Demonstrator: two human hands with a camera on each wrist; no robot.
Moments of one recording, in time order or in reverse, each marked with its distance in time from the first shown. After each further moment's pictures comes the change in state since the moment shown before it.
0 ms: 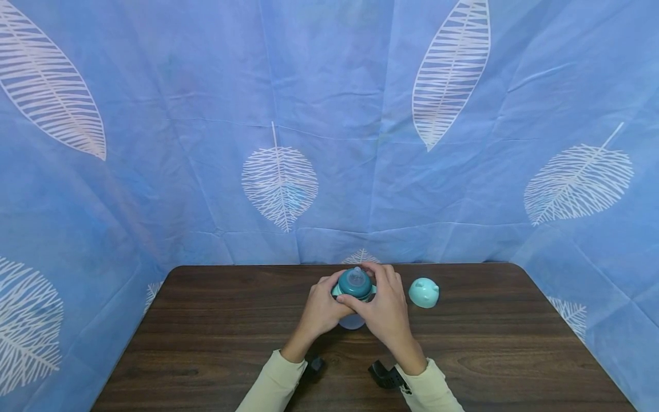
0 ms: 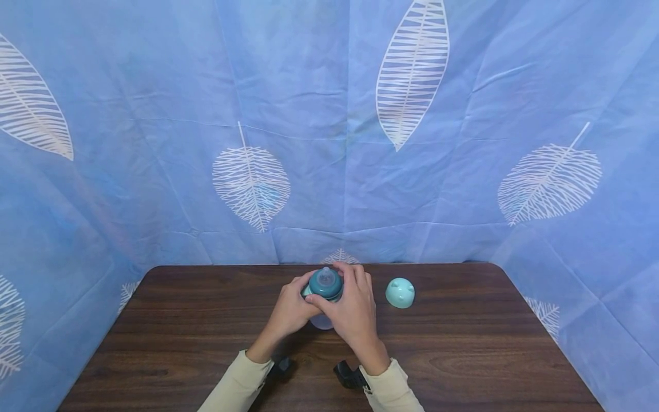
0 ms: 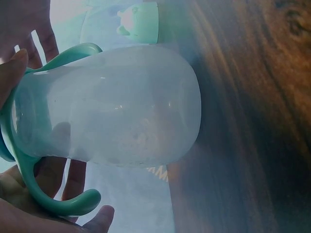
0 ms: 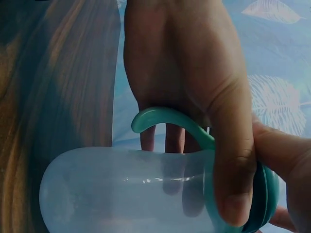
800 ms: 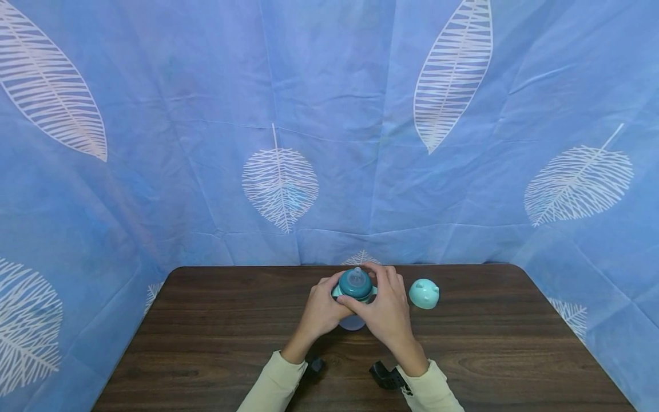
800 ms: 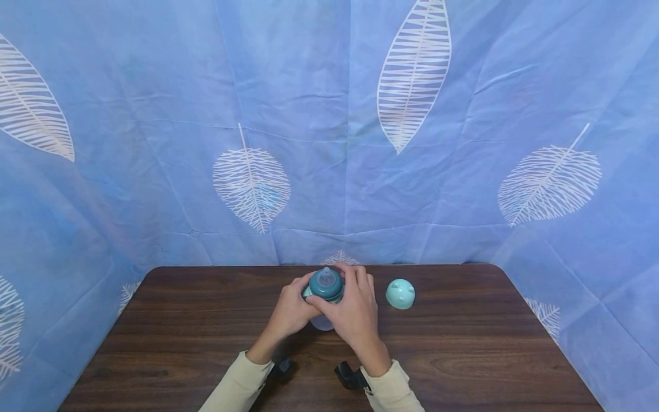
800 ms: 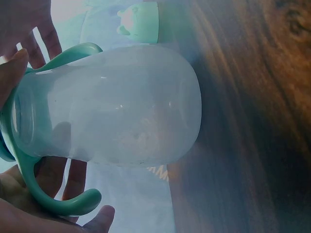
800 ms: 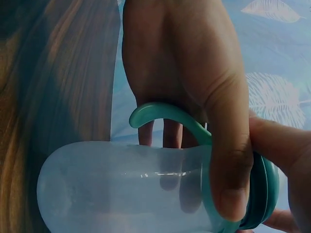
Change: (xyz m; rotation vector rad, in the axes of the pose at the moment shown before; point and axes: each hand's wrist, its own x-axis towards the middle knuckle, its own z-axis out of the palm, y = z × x) left_hand 0.001 -0.001 -0.002 -0.012 0.003 0.010; right_hand 0.001 -0.002 -0.002 -0.039 -0.008 0.007
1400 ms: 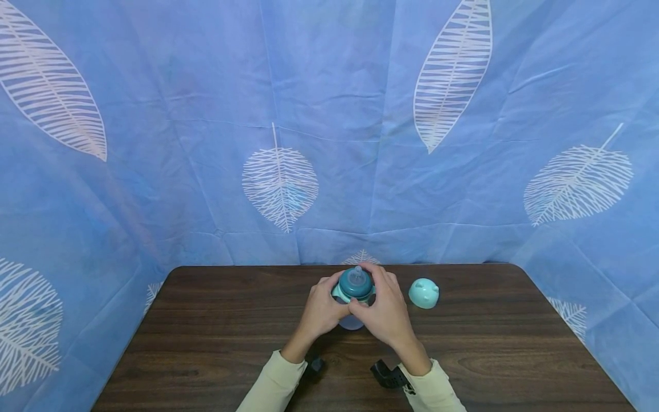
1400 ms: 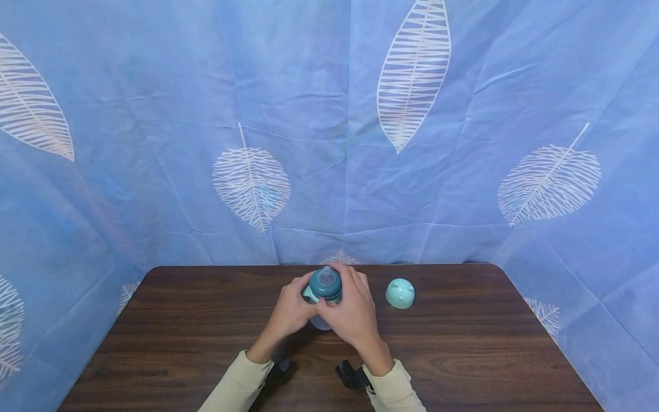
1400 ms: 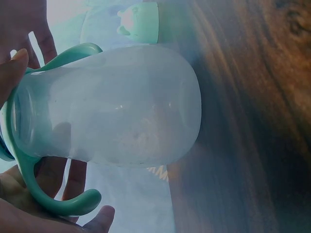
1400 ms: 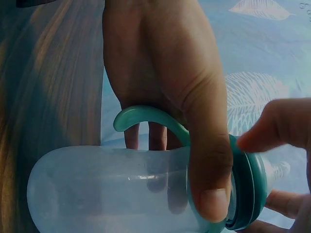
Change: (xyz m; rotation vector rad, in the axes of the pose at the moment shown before) left_hand -0.001 0.001 0.000 0.005 0.010 0.012; right_hand 0.000 0.000 -0.006 0.095 -0.102 -0.015
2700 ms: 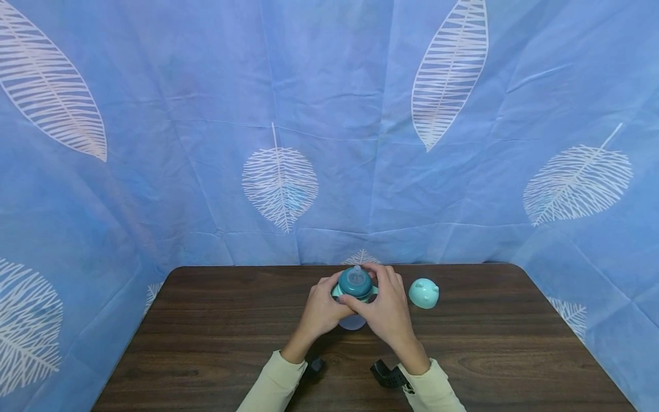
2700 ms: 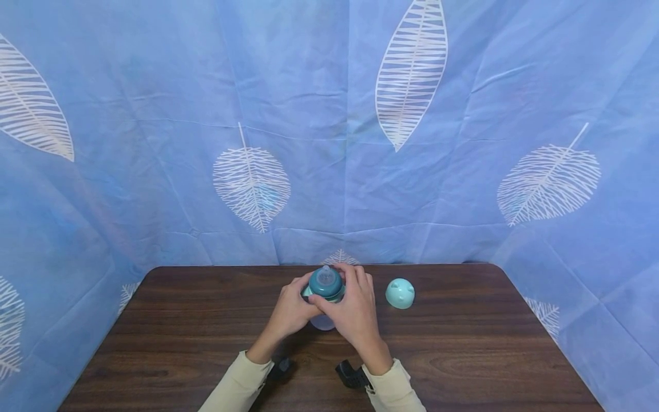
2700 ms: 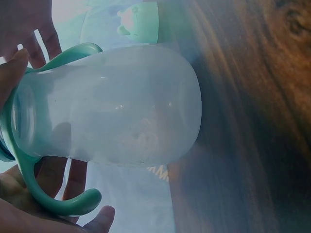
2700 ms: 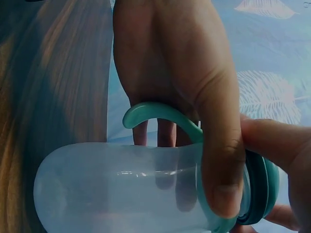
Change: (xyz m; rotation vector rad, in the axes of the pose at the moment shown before) left_hand 0.000 -0.001 0.002 0.015 0.011 -0.004; right_hand 0.000 0.006 0.003 -0.017 0.061 0.020
